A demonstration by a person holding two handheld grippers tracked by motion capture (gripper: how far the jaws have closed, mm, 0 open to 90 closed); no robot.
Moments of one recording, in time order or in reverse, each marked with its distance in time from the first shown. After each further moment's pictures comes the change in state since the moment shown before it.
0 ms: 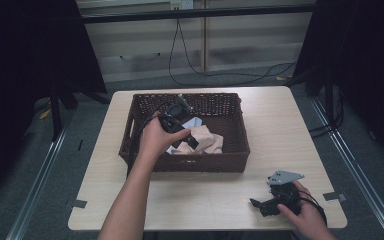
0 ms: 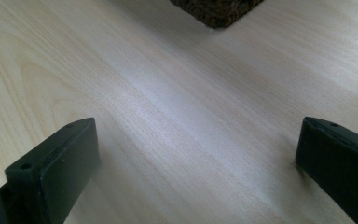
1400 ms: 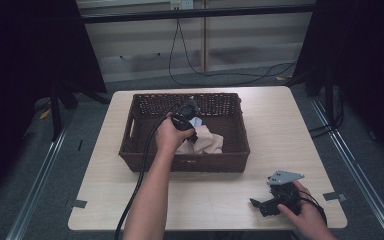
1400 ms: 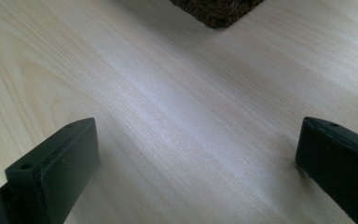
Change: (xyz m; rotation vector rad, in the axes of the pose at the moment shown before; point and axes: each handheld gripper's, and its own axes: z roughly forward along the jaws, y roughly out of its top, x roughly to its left) left arm 0.026 0.027 0.063 0.059 0.066 -0.066; right arm 0.000 0.000 0.000 -0.001 -0.001 0.002
